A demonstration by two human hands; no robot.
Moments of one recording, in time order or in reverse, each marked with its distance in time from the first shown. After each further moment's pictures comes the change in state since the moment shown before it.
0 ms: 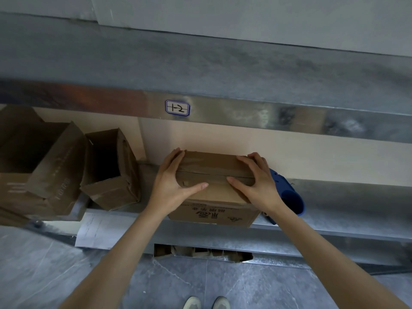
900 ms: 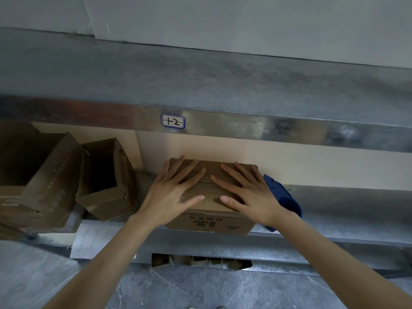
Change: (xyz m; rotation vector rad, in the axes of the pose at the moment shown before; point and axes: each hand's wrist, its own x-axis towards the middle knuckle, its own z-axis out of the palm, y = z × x) left_hand 0.011 -0.009 -0.009 0.559 -0.217 0.474; right_hand -0.002 -0.013 -0.016 -0.570 -0.379 -0.340
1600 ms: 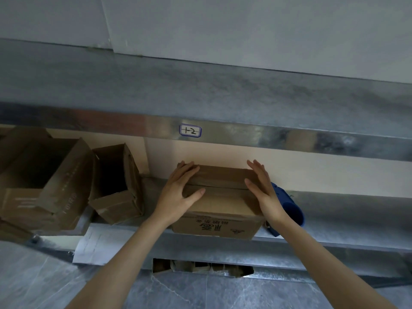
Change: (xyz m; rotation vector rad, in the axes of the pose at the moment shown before) left_hand 0.003 0.004 0.003 -0.609 0.123 -0.308; right_hand -0.003 -0.001 0.009 1.007 0.406 0.328
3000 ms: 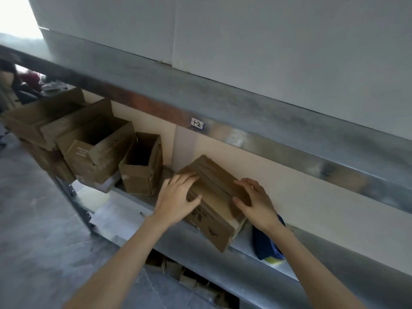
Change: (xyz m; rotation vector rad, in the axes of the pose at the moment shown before) left_hand -0.049 0.050 0.017 0.524 0.269 -0.144; right_hand 0.019 -0.015 -0.032 -0.649 -0.329 -0.304
